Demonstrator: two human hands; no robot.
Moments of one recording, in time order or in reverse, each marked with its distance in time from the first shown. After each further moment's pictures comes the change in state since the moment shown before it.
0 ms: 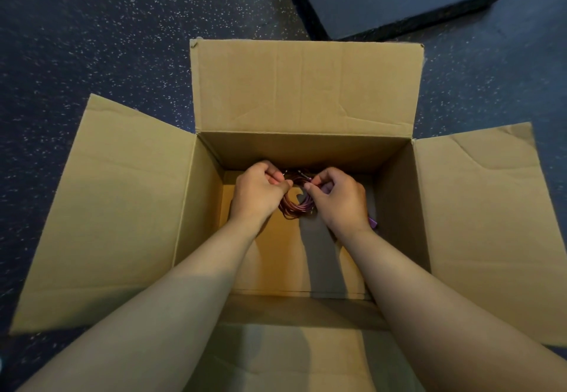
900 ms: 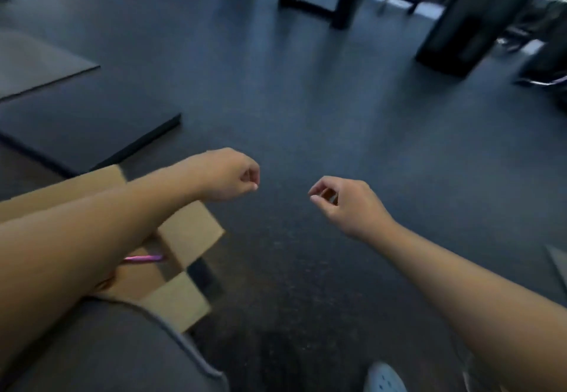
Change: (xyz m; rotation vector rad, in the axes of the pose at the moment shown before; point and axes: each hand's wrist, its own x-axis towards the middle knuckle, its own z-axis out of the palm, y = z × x) left_hand -0.333 0.347 -0.029 0.877 -0.635 1.348; right_hand -0.399 0.000 -0.404 -0.407 0.533 0.131
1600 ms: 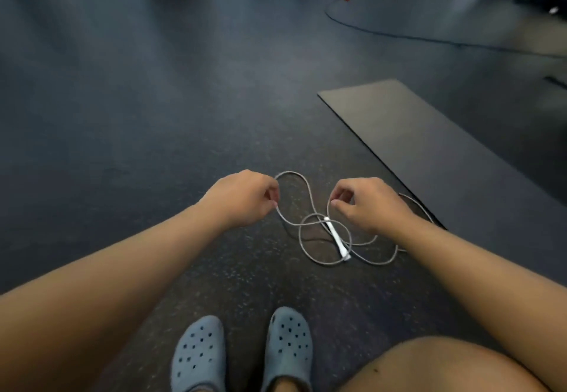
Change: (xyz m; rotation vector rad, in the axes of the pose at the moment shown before) left_hand 0.165 0.487 0.186 0.041 -0.232 0.759; right_hand -0.327 0.367 -0.101 -0.062 0.109 0.876
